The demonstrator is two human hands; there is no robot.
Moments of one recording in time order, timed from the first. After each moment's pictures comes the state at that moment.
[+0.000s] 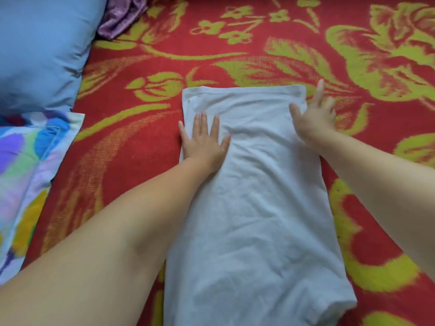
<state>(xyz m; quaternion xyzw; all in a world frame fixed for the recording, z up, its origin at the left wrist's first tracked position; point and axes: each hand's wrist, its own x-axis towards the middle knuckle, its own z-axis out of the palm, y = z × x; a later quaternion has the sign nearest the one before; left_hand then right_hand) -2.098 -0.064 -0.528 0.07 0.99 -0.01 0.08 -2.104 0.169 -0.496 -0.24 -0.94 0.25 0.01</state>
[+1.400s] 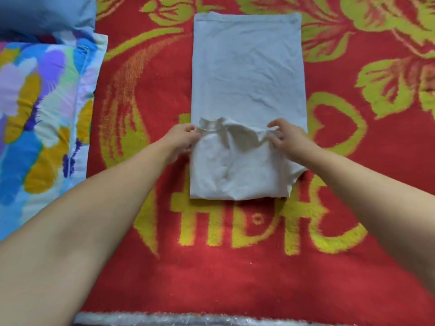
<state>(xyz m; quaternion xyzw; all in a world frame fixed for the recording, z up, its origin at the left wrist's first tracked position) -1.891 -0.166 -0.456 -0.15 0.74 0.56 0.34 -1.852 0.105 -0.444 -0.07 -0.93 0.31 -0.20</state>
